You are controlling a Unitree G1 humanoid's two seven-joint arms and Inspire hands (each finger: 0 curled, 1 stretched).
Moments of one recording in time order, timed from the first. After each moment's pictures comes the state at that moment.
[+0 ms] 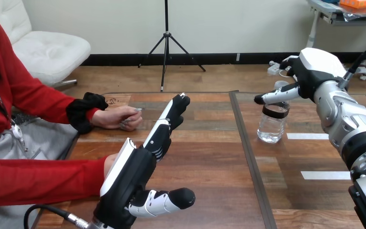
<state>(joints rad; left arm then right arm) 0.12 0.14 -0.14 0.23 -0.07 -0.90 -0.36 -1.05 -0.42 0.35 1.35 -0.66 -0.07 -0.12</state>
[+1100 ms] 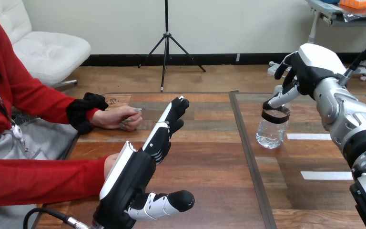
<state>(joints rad) 0.14 0.14 -0.15 0.22 -0.07 -0.90 -0.36 -1.06 -0.42 0.35 1.35 -0.64 -0.09 -0.11</state>
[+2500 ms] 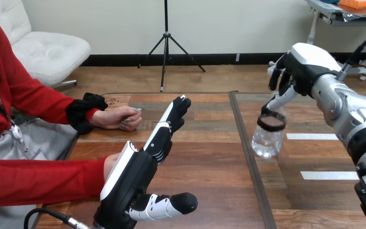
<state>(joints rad) 0.15 0.14 -0.16 0.19 -0.07 -0.89 -0.36 -1.06 -0.45 0.38 1.31 -0.64 -0.16 0.03</state>
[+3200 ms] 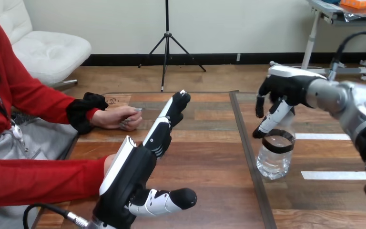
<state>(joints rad) 0.12 0.14 -0.15 0.20 -0.07 -0.89 -0.36 -1.05 -0.51 0.39 1.18 -0.62 -0.23 0.45</state>
